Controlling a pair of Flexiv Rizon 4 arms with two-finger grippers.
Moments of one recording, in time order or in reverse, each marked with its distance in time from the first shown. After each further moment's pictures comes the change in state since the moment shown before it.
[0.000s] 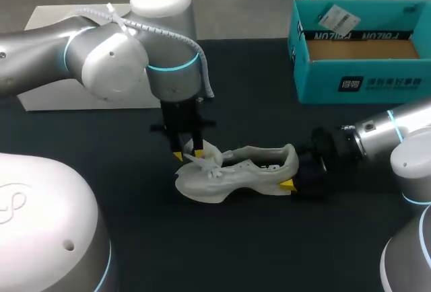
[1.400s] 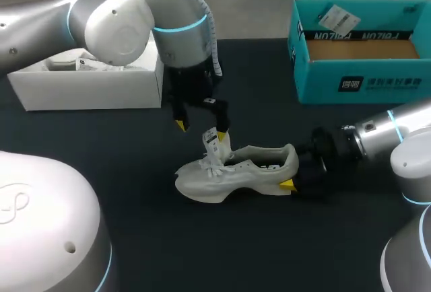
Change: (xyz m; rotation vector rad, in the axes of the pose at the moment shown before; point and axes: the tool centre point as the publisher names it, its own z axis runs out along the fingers) left arm 0.036 -0.005 -0.067 -0.011 0.067 0.580; right arm 0.000 0.000 0.000 0.000 0.000 0.000
